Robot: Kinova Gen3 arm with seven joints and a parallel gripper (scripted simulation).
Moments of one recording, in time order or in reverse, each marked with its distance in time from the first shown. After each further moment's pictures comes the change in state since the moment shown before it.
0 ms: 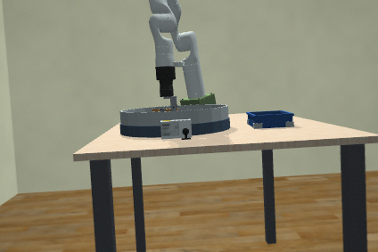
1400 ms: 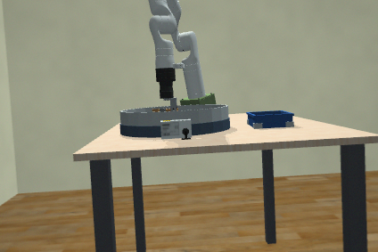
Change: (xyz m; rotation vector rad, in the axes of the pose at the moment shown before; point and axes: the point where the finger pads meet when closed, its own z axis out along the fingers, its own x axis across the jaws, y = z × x) arm 0.001 0.000 0.006 -0.001 0.003 0.001
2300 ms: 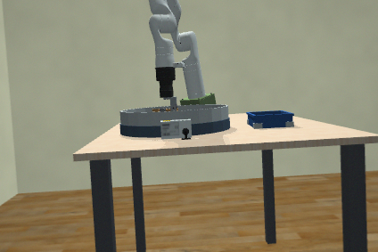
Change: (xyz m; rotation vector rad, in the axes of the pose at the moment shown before) arm 0.000 0.000 -0.004 0.000 0.000 0.000
